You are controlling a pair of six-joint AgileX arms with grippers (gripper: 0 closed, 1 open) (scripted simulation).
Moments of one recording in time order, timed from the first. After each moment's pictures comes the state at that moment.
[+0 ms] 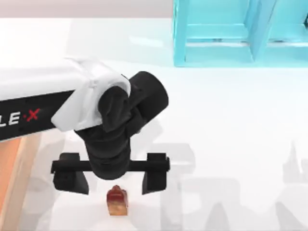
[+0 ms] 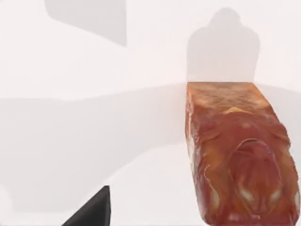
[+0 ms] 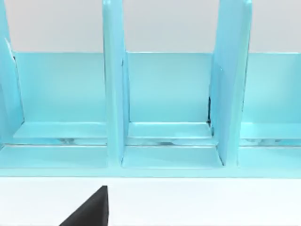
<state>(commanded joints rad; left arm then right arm) -0.79 1.69 1.14 -1.04 0.00 -0.77 0.00 0.00 0.00 0.00 0.00 0.00</state>
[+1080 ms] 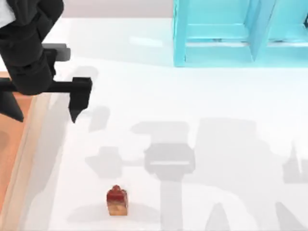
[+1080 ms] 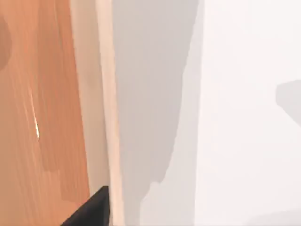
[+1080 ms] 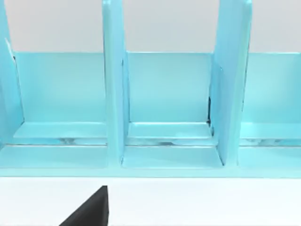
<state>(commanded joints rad) -0.27 1.82 1.48 -1.26 0.00 -0.23 0.00 0.00 0.00 0.00 0.00 0.00</state>
